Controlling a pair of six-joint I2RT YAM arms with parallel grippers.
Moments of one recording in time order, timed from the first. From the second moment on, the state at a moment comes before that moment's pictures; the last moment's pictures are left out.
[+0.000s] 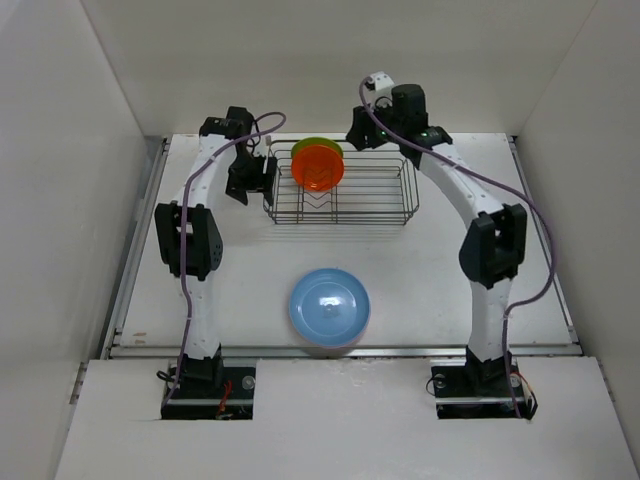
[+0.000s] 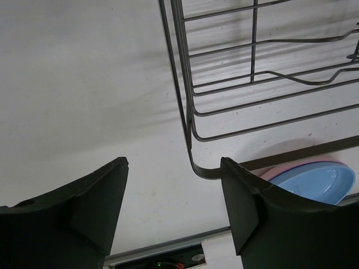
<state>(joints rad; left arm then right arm) -0.17 2.15 2.11 -1.29 0.18 -0.04 0.35 2.06 1.99 -0.33 -0.27 0.02</state>
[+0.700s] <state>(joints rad) -0.13 2.19 2.14 -1.30 0.16 -0.02 0.39 2.43 2.20 -0.28 -0.40 0.02</state>
